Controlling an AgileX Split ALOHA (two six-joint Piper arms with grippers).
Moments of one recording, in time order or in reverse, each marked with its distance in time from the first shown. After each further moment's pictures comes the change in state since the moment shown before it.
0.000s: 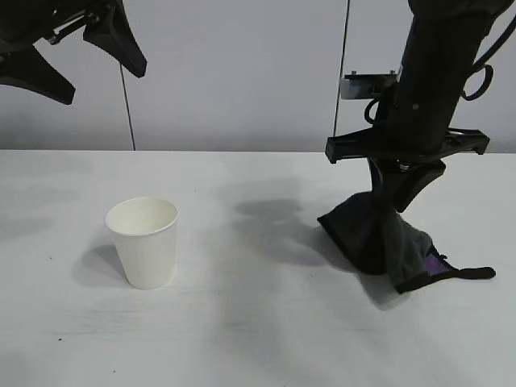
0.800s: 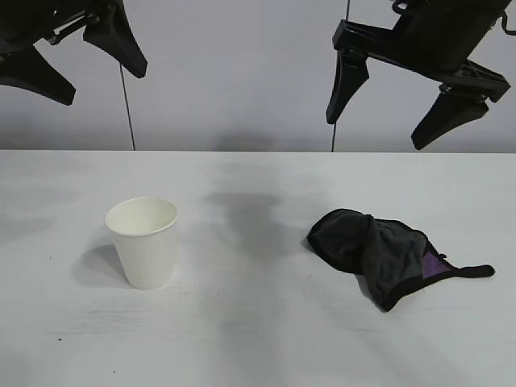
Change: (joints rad) left arm 0.000 0.000 0.000 0.000 0.003 0.000; right arm -0.059 -0.195 0.004 0.301 -0.019 -0.026
